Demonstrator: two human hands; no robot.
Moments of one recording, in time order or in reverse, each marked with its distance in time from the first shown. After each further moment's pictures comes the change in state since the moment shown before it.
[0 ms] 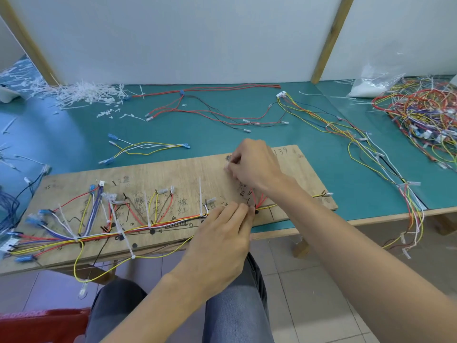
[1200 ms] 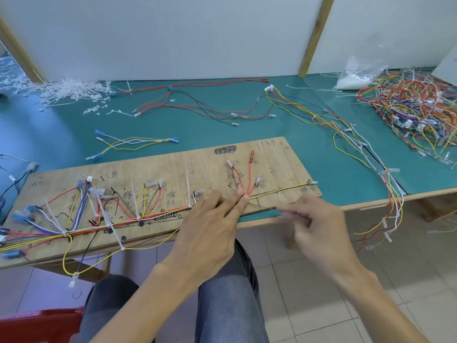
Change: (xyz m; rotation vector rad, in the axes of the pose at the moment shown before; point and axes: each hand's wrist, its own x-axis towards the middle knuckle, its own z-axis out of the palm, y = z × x) left_hand 0.000 0.001 0.002 -0.067 -0.063 -0.075; right_hand -0.171 0.109 -0.008 0.298 0.297 -0.064
